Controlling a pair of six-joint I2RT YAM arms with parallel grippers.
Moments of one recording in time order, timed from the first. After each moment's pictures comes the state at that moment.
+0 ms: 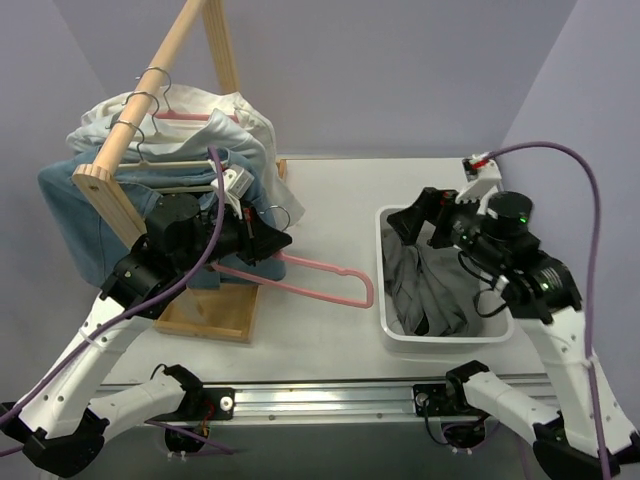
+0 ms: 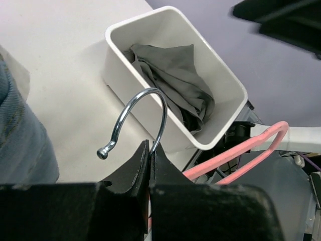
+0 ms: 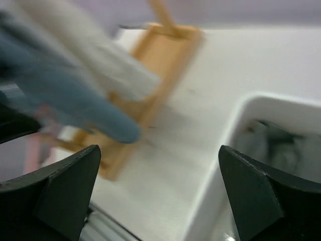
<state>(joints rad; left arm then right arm) -0.63 1.00 1.29 -0.52 0.34 -0.44 0.37 0.94 1.29 -0.68 -0.13 0.39</state>
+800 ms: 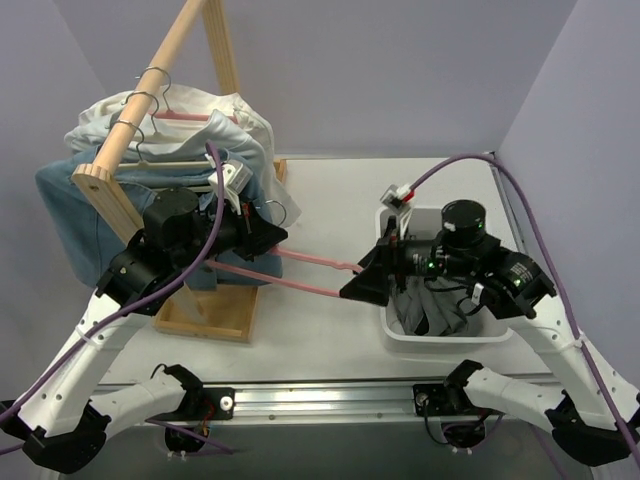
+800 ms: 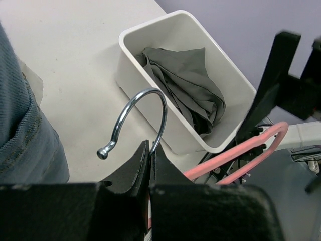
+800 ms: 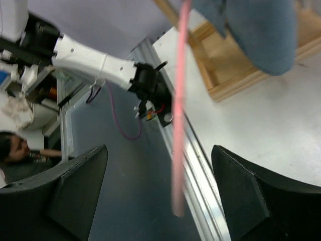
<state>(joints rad) -0.63 1.02 1.36 -0.59 0.29 -0.40 0.68 0.98 1.27 -0.64 -0.68 0.40</state>
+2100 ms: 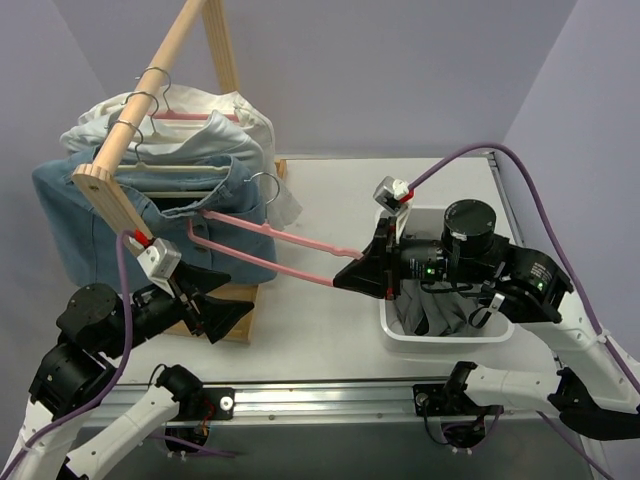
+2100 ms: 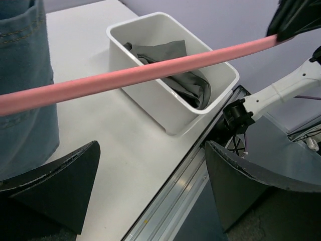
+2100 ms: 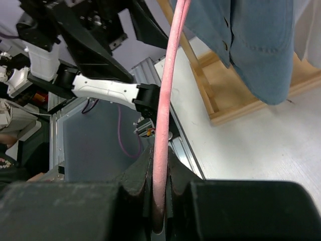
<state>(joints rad) -0.63 0.49 1.10 -0.66 0.32 -0.36 0.94 1.04 1.51 -0.72 -0.41 0.38</state>
